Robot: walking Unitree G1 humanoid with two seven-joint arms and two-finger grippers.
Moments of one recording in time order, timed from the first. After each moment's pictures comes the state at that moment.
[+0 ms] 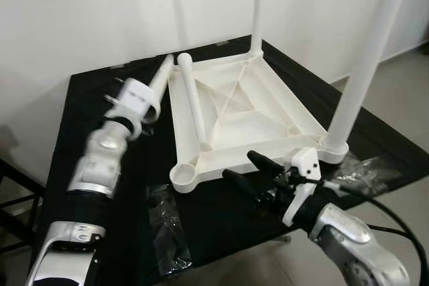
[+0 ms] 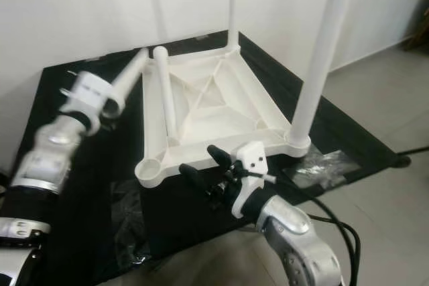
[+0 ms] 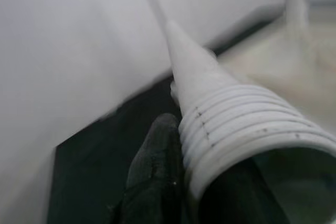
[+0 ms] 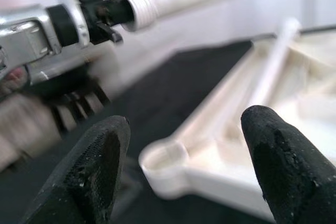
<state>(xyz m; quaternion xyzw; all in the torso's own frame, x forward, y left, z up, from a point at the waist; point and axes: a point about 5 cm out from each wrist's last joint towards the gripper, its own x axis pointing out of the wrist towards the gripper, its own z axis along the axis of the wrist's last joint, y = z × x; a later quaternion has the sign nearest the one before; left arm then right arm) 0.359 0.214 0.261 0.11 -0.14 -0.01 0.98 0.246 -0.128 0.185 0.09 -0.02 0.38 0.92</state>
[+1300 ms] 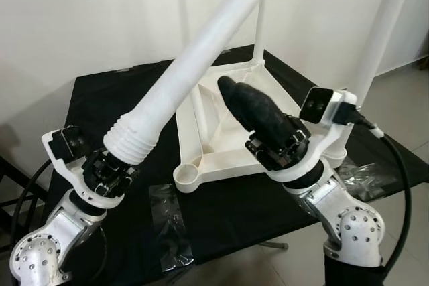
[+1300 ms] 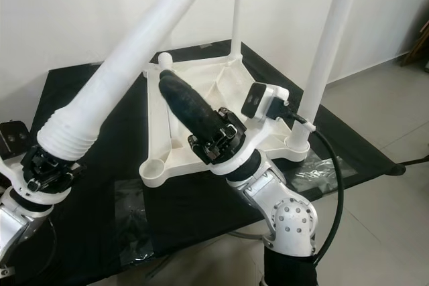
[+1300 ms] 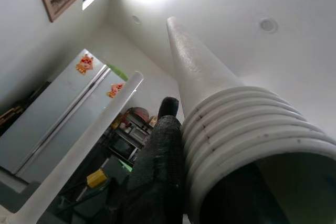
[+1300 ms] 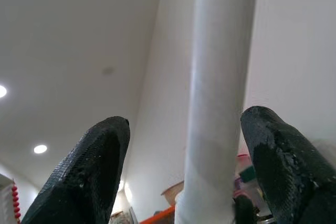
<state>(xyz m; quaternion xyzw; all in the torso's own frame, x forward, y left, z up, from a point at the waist) 0.229 0.181 0.222 -0.48 -0.17 -0.53 0.68 0.242 -0.088 0.267 0.45 -0.14 0.61 0.64</state>
